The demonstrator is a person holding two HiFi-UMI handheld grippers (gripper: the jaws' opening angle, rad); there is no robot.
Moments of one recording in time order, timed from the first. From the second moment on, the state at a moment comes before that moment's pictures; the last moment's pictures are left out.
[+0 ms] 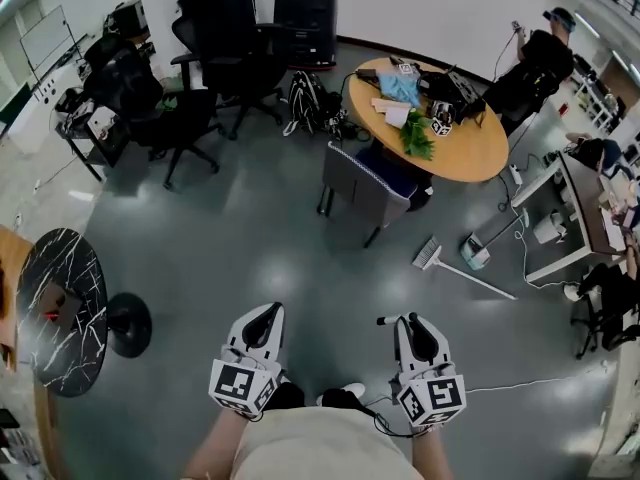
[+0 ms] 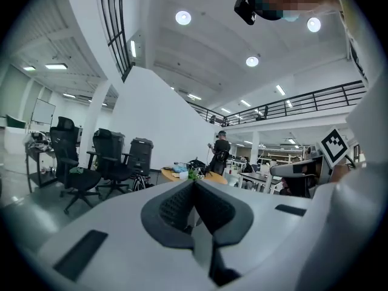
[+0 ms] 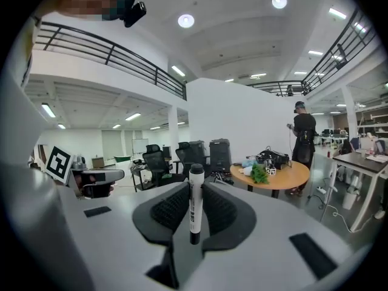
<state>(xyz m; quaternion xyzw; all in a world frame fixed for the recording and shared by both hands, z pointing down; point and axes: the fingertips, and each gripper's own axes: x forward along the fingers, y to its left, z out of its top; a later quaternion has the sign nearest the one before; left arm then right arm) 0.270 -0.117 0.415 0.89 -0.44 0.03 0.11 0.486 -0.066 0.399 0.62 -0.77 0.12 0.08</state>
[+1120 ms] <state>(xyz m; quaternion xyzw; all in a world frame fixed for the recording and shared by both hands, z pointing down) -0.058 -0.054 0.411 0.60 -0.79 0.01 0.11 0.095 -0.185 0.412 0.19 -0.97 0.11 0.11</state>
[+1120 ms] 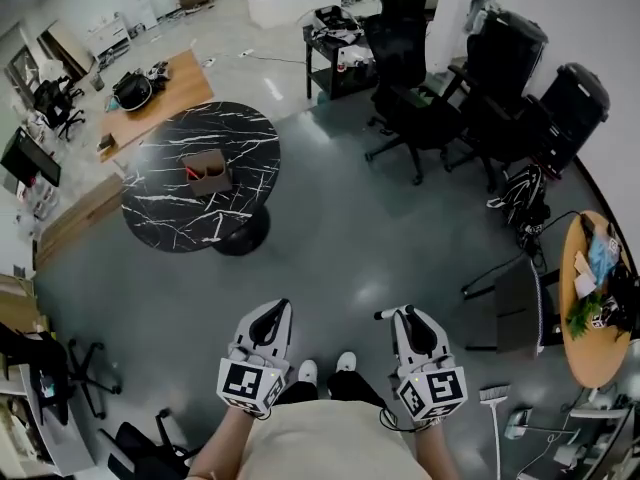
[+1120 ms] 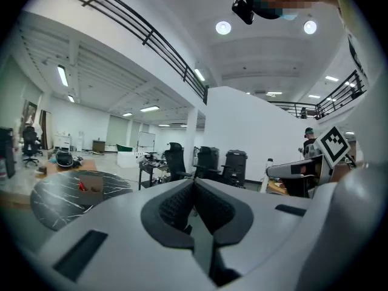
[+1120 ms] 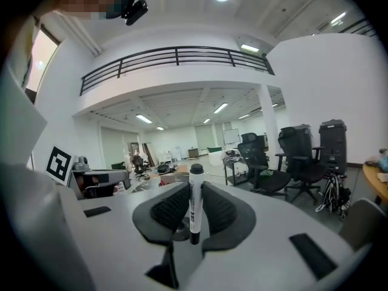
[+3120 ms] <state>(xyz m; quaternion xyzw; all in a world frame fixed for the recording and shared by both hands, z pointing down) -0.389 0.161 0.443 0.46 -0.88 -0.03 0.12 -0.305 0.000 0.446 -0.01 -0.98 0.05 0.17</state>
